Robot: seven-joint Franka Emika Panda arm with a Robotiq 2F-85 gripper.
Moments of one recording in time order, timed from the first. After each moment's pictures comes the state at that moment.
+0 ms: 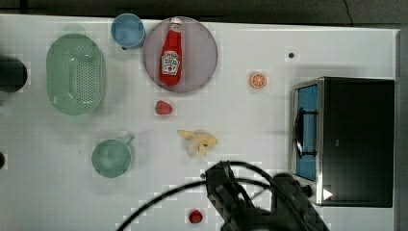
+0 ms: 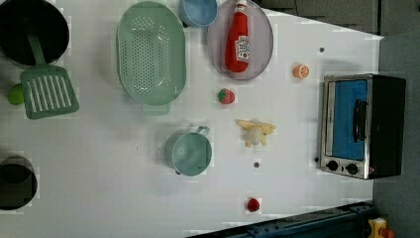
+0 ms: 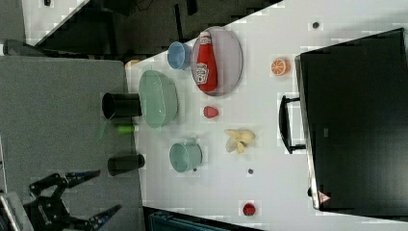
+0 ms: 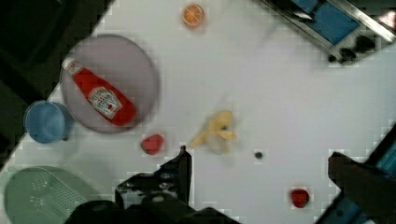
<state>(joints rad) -0.02 -0.59 -0.05 -2.03 -0.03 0.06 0.10</state>
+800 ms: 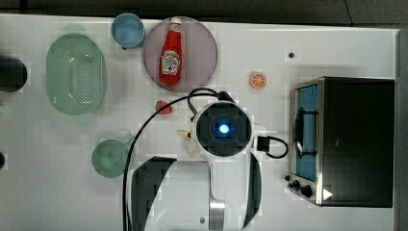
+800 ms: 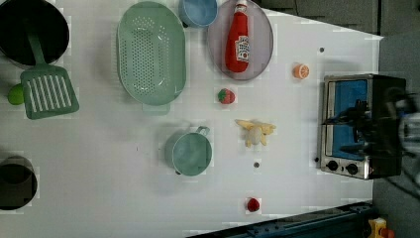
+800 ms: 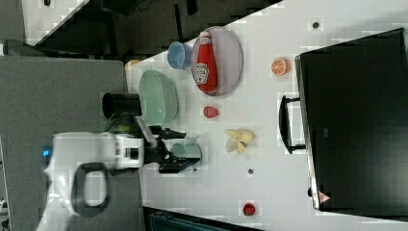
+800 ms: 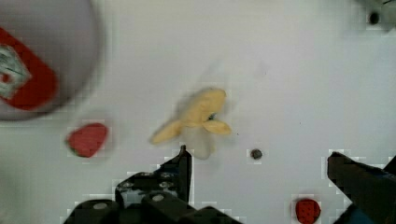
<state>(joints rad) 0.01 -0.16 -0.02 -2.30 -0.02 0.45 0.10</state>
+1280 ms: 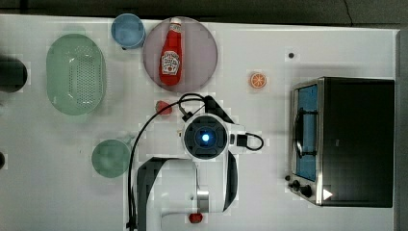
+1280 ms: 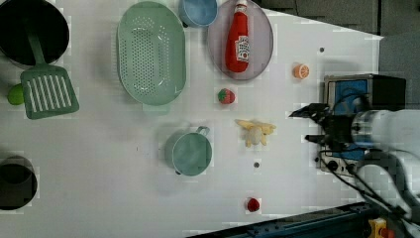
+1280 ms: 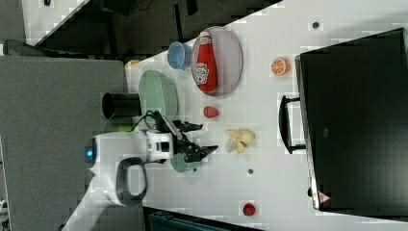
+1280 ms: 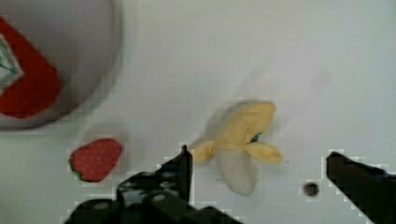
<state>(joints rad) 0.01 -0.02 0.02 -2.45 -0.01 0.84 0.11</state>
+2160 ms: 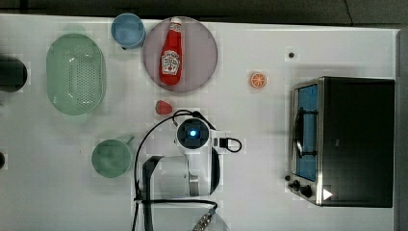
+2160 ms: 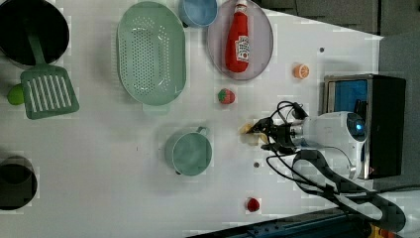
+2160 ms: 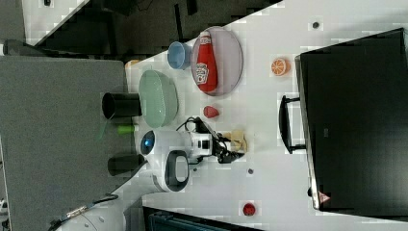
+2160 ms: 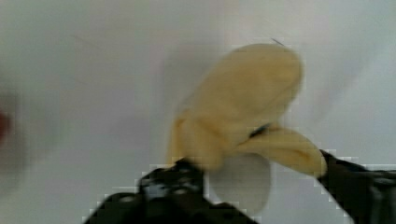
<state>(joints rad) 0.03 0.33 0.05 -2.47 -0.01 1.09 0.11</state>
